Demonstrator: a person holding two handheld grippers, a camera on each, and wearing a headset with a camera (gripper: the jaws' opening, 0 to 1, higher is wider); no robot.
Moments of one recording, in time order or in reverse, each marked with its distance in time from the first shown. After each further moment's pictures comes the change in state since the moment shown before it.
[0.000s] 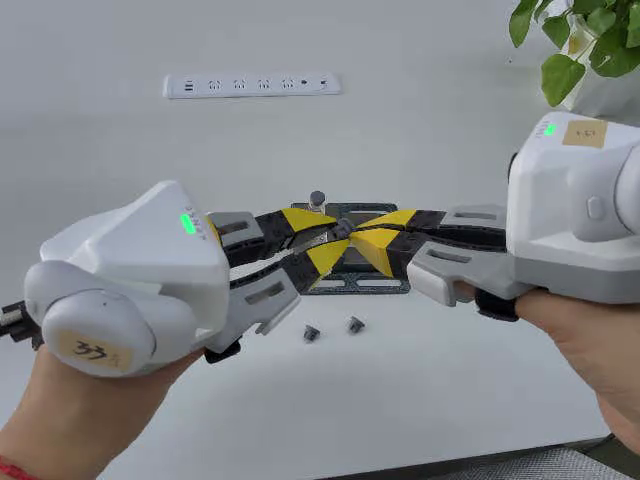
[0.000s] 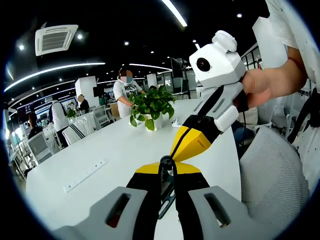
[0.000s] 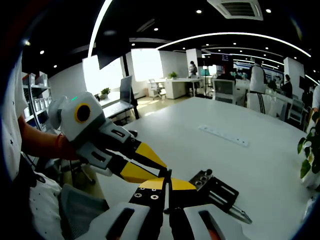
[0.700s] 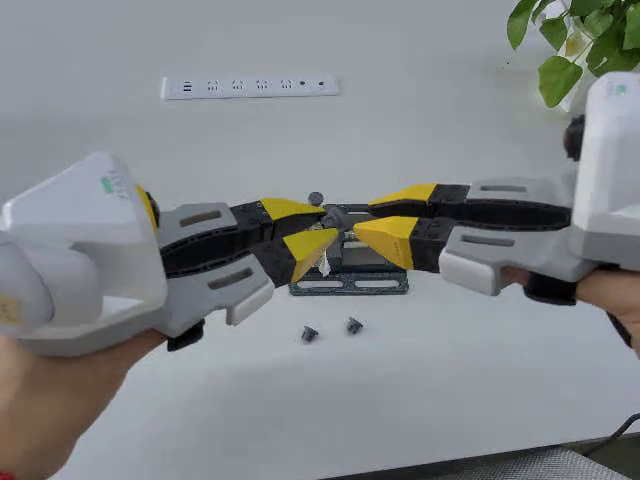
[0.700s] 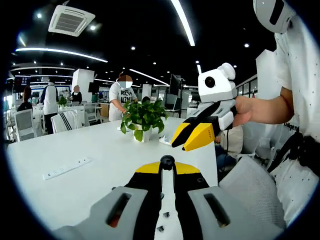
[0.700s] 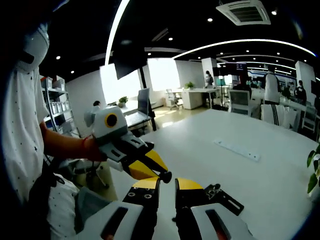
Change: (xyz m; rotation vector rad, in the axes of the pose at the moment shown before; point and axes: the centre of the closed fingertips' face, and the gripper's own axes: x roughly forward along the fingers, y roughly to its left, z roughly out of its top) left arm -0.023 0.004 0.028 -0.248 -0.159 -0.136; right arm -0.032 0.015 0.040 -0.041 -0.118 0.207
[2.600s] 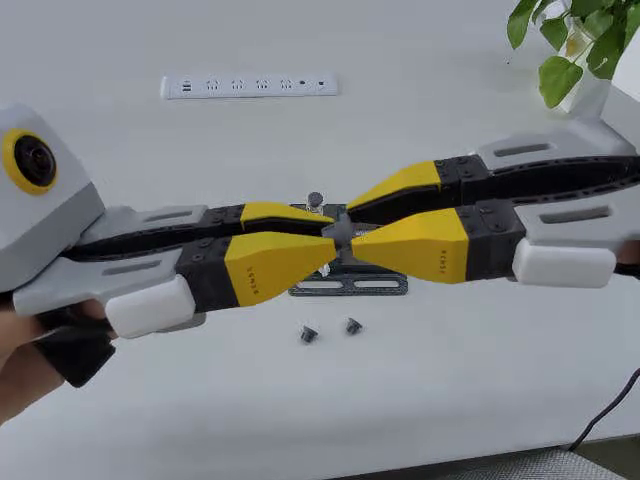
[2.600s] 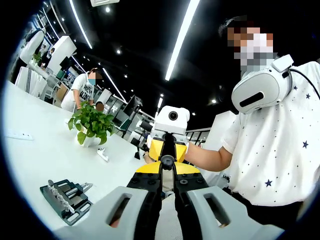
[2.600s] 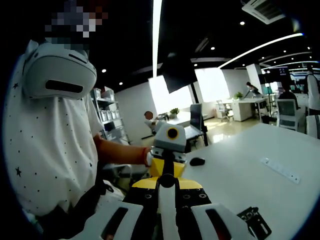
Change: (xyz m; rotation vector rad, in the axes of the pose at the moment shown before) left arm -0.031 -0.053 0.054 -0.424 -0.204 -0.458; right arm -0.017 0.070 0.040 -0.044 -0.065 0.427
